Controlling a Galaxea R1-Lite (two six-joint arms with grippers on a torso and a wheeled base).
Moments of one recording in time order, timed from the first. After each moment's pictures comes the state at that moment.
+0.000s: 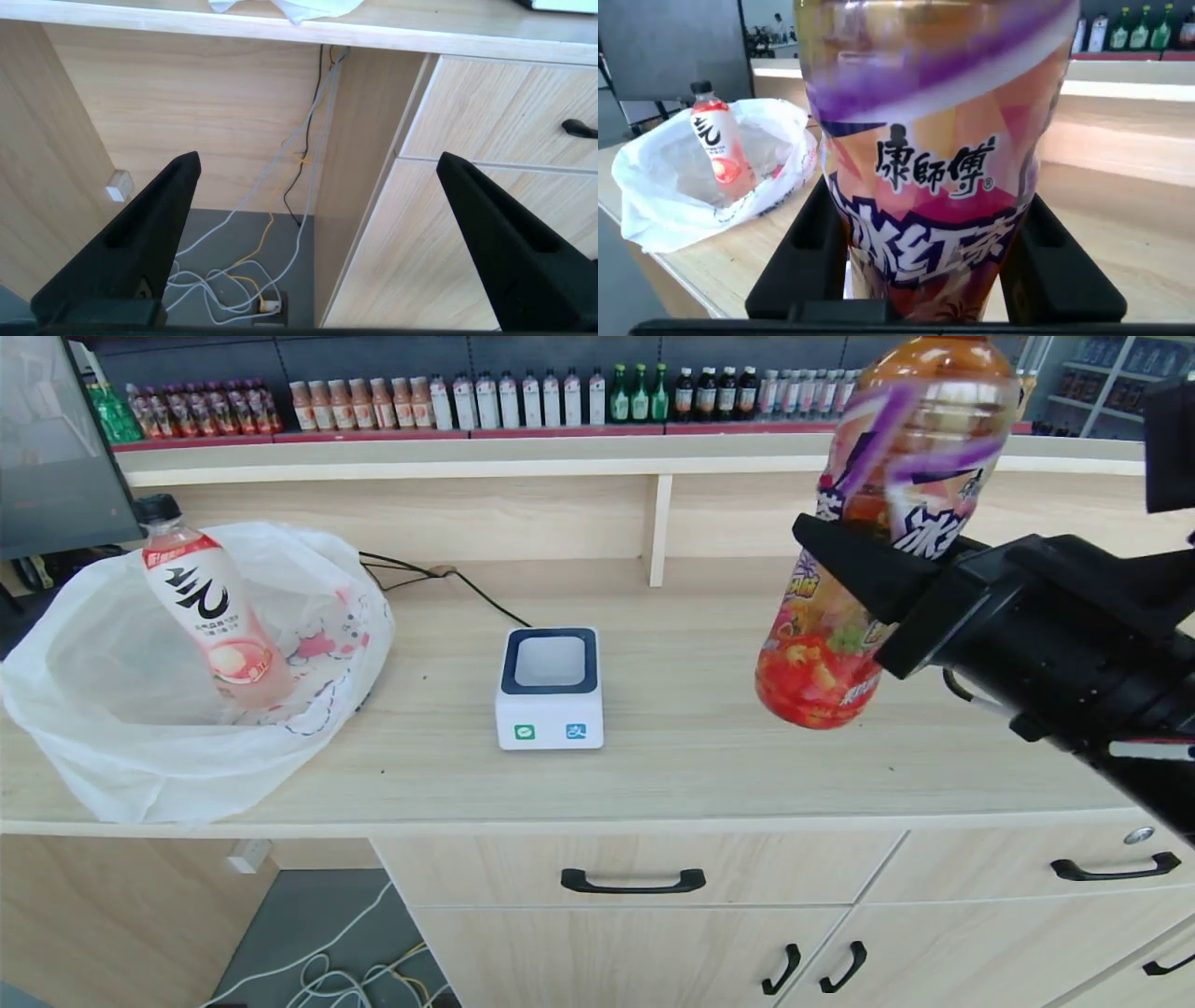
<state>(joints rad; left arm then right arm) 0.00 0.00 0.00 0.00 0.00 0.00 0.68 1.46 -0.73 -1.07 -0.06 -0.02</state>
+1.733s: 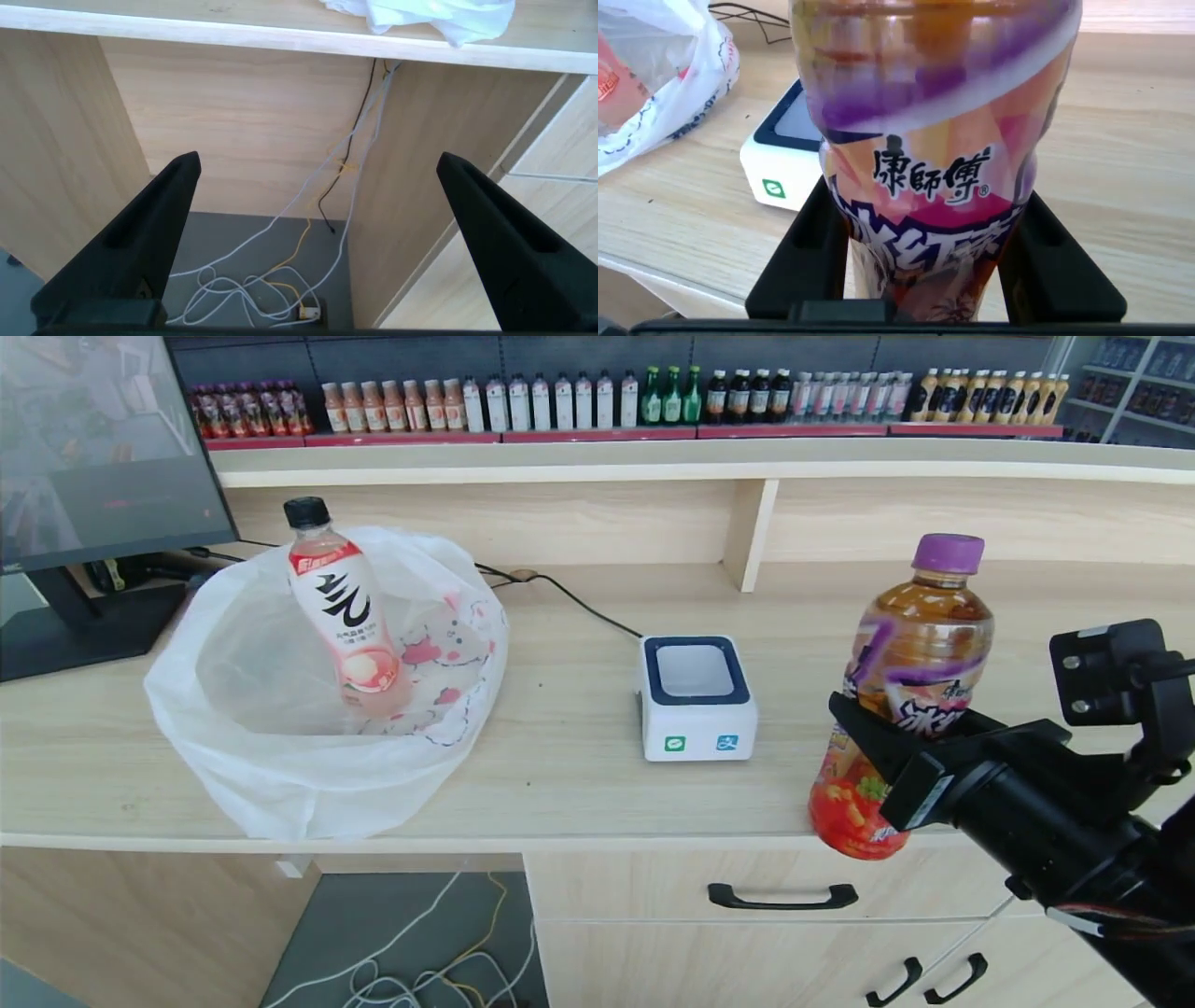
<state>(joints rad) 0.00 0.00 0.00 0.00 0.00 0.00 0.67 1.46 -0.37 -1.21 -0.36 -0.03</state>
